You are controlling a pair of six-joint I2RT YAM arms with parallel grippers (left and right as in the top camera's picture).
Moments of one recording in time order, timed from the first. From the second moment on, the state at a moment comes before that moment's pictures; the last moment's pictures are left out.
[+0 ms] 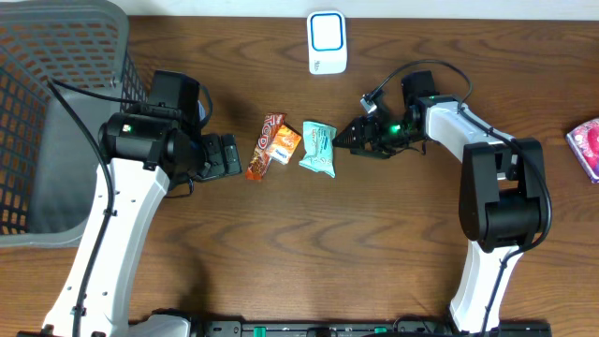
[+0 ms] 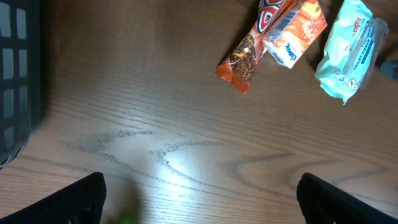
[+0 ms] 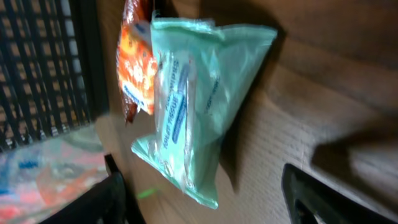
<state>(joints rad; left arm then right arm) -0.16 1.42 1.38 -1.27 0.07 -0.39 0.14 2.15 1.39 -0.63 -0.96 0.12</state>
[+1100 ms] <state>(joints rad) -0.16 1.42 1.38 -1.27 0.07 -0.39 0.30 2.14 1.33 -0.37 -0.74 0.51</state>
